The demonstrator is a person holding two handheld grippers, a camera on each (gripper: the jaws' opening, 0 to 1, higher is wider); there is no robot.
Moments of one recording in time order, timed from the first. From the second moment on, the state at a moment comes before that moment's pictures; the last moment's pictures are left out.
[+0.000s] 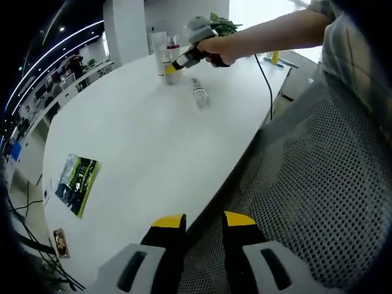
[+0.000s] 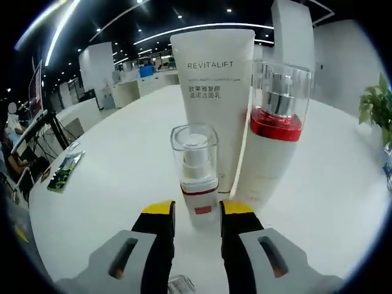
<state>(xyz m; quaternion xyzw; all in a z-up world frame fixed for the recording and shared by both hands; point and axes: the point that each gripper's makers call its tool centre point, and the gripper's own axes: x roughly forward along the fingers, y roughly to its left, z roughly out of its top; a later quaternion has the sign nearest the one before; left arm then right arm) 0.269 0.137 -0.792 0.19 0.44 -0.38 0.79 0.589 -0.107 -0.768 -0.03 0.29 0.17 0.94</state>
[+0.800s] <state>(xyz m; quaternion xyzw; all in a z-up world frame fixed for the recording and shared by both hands) 0.270 0.138 -0.791 0.19 0.43 -0.38 0.79 0.596 -0.127 -0.767 -0.03 0.29 0.11 0.95</state>
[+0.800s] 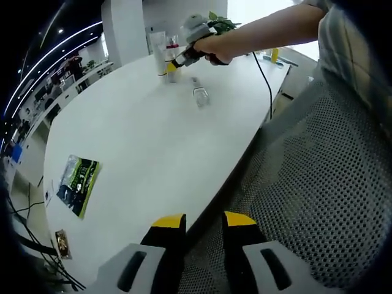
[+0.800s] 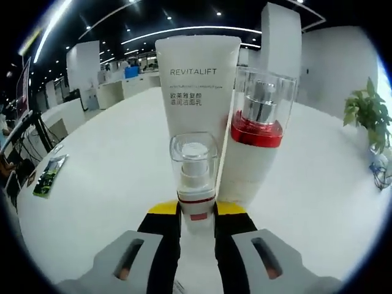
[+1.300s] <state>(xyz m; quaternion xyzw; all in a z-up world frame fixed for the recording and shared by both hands) 0.270 0.139 -0.791 0.19 0.43 -0.38 0.80 0.594 -0.122 -0.775 0.01 0.30 0.10 0.95</state>
